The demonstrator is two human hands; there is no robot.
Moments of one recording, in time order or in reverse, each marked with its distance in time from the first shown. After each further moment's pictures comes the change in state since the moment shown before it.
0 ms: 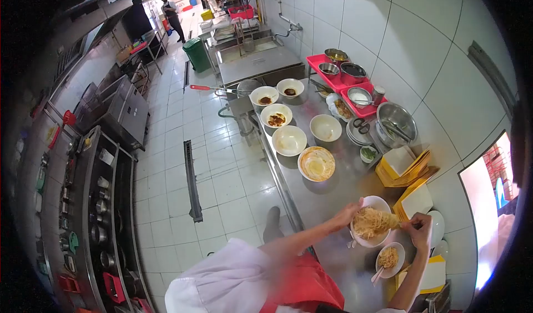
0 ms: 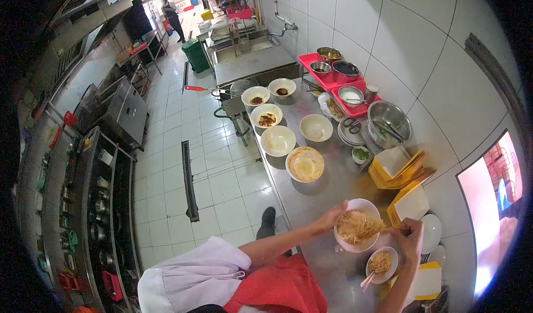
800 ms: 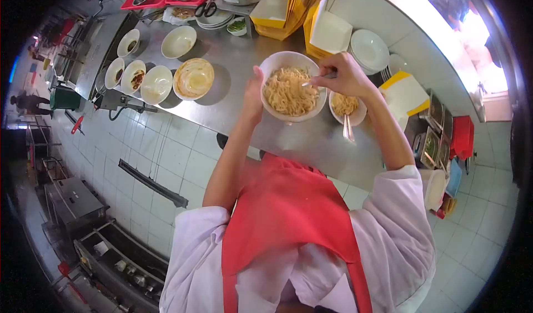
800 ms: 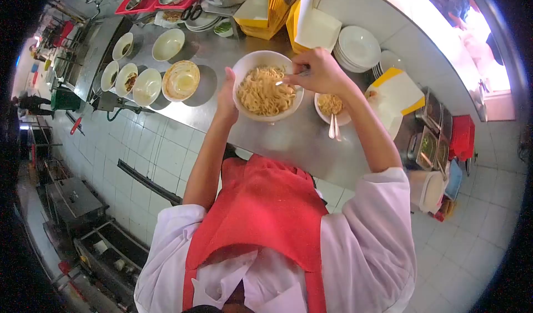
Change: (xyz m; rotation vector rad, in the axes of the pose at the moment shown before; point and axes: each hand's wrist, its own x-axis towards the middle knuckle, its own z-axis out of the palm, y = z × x) left_hand 0.011 0.014 0.008 0.050 0.155 0.068; right_hand -0.012 -0.030 0.012 -0.366 -0.179 -0.154
